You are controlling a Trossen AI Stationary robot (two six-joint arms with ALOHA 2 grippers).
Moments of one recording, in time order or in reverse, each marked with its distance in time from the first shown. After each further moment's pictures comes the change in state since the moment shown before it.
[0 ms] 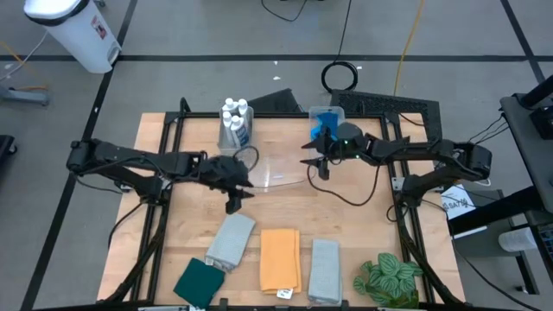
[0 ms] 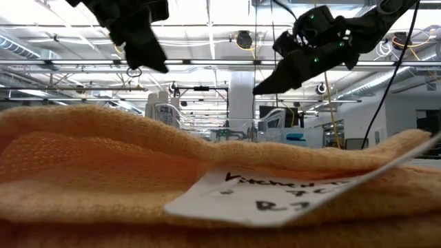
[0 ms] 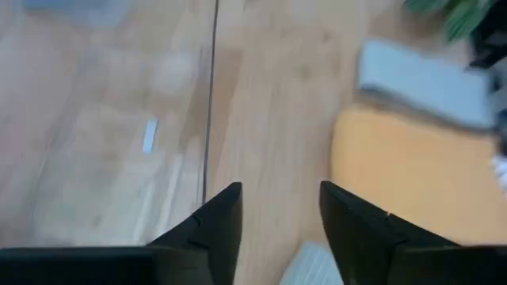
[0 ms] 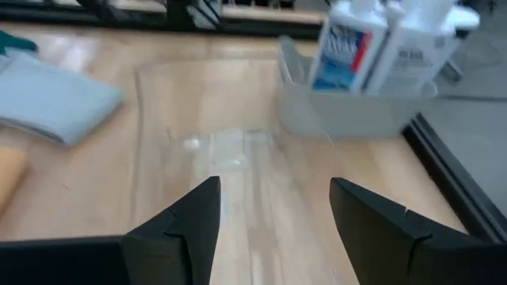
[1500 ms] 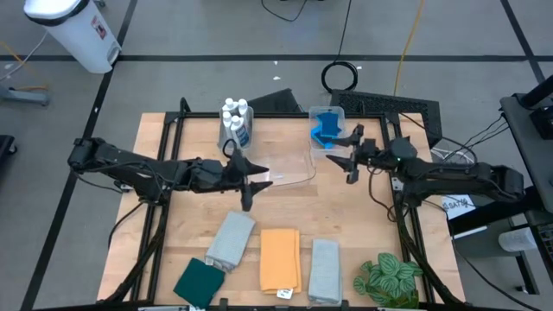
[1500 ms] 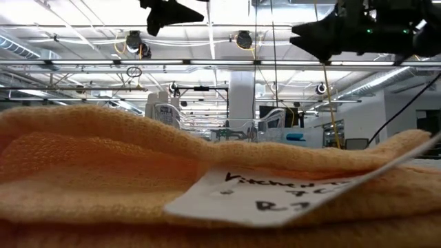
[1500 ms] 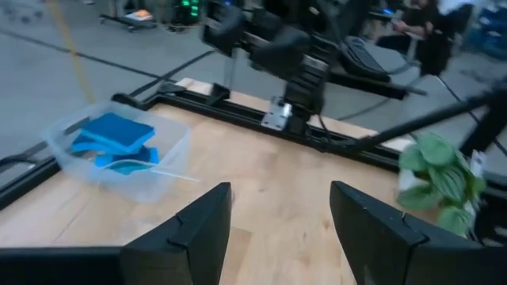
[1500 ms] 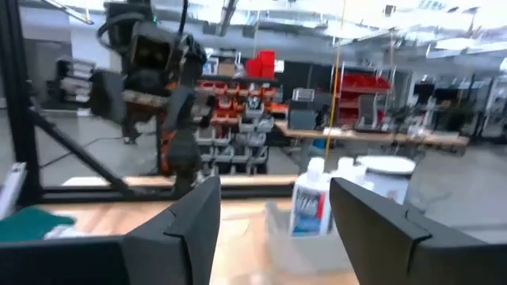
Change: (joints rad) left arm -0.114 0.011 0.000 0.515 -0.369 -0.026; right arm 0.056 -0.512 -0.361 0.436 0.084 0.197
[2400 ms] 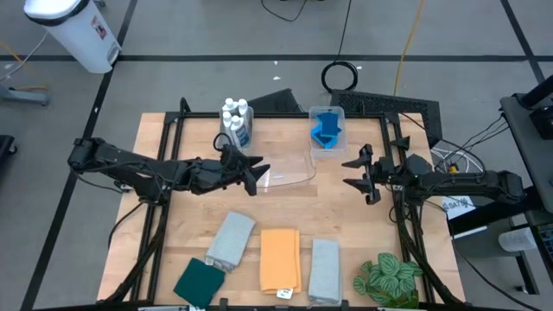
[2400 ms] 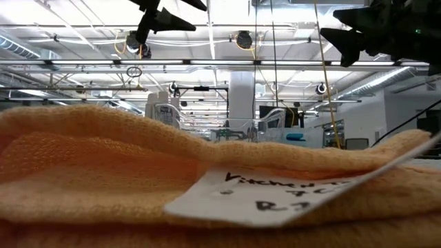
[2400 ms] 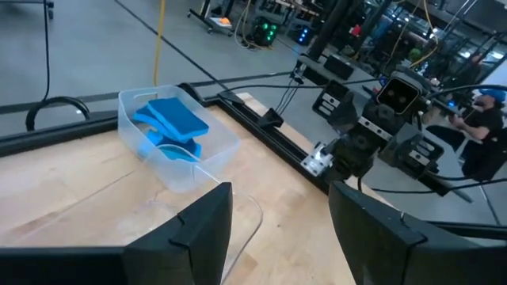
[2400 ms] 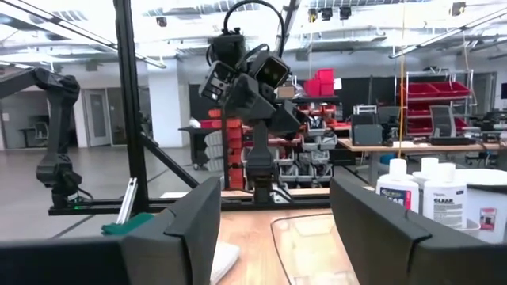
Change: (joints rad) left arm 0.000 0.000 0.000 0.004 -0.238 -0.350; right arm 0.191 -0.353 -0.212 -0.058 -0.003 0.117
